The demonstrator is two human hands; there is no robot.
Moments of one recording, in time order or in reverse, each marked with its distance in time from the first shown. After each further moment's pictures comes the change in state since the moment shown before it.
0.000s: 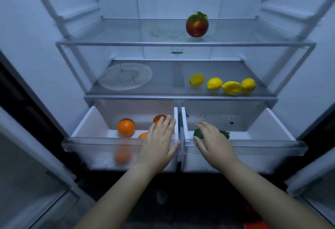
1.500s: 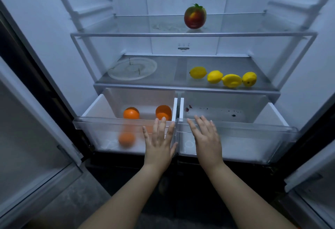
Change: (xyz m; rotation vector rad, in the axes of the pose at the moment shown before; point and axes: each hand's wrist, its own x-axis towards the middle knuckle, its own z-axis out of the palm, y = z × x) left_hand -0.040 0.037 0.072 0.267 0.139 -0.208; right_hand -0.029 0.011 0.044 -0.063 0.305 -0.102
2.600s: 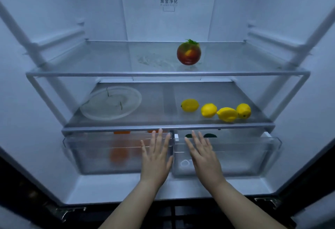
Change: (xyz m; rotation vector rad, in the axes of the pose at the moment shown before) left_hand 0.121 -0.032 0.051 -0.134 -0.065 0.103; right_hand 0.080 0.039 0.048 -0.089 -0.010 -0.042
